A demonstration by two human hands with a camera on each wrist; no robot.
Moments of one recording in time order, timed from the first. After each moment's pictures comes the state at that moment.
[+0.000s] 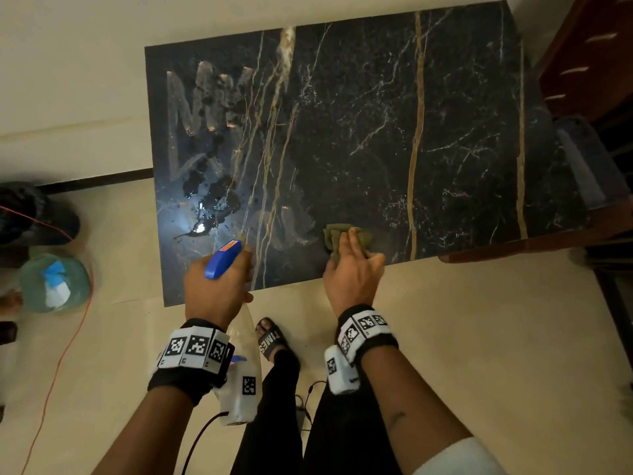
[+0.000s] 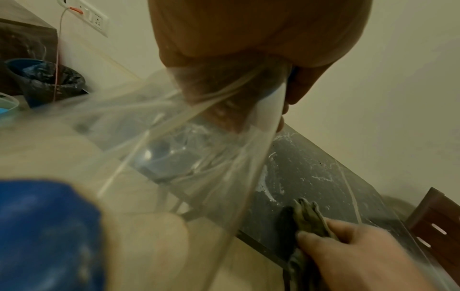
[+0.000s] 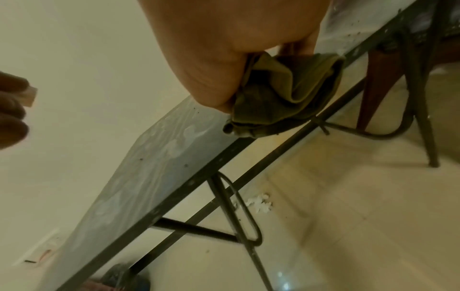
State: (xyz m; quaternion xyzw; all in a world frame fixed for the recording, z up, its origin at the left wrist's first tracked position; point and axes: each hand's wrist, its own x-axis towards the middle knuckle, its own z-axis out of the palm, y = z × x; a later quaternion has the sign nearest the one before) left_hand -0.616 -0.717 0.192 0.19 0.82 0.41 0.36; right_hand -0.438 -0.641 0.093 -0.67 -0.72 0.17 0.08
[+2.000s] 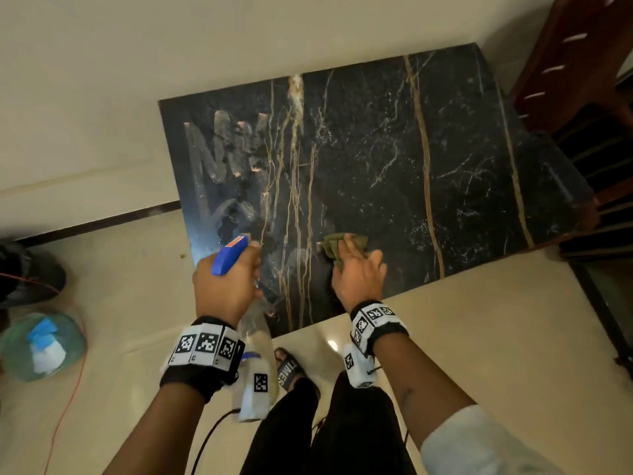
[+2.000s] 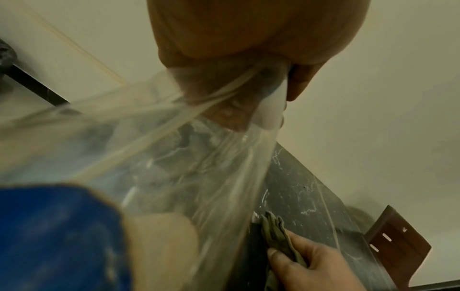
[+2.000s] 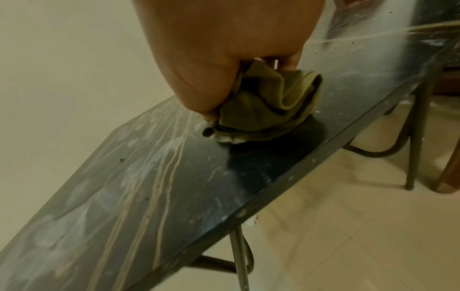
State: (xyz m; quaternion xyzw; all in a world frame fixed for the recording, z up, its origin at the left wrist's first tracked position) left_hand -0.729 -0.673 0.211 0.18 0.76 0.47 0.41; right_hand -0.526 -0.608 0.114 -0.67 -0.72 0.18 -0.04
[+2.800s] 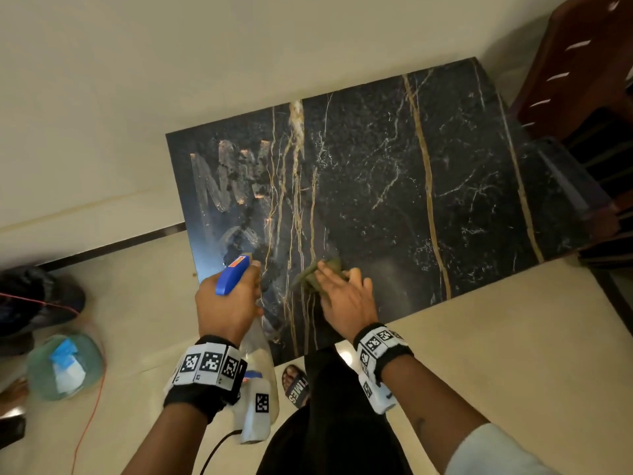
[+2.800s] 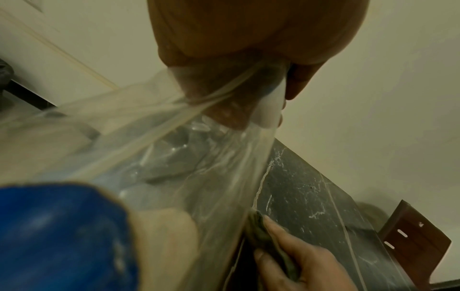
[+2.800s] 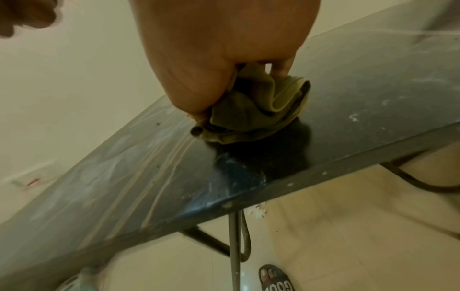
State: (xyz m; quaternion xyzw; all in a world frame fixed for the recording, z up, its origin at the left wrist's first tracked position) left_hand -0.728 -0.652 0.222 0.18 0.79 0.44 0.39; right_hand -0.532 -0.604 0.110 -0.53 -0.82 0.19 -0.04
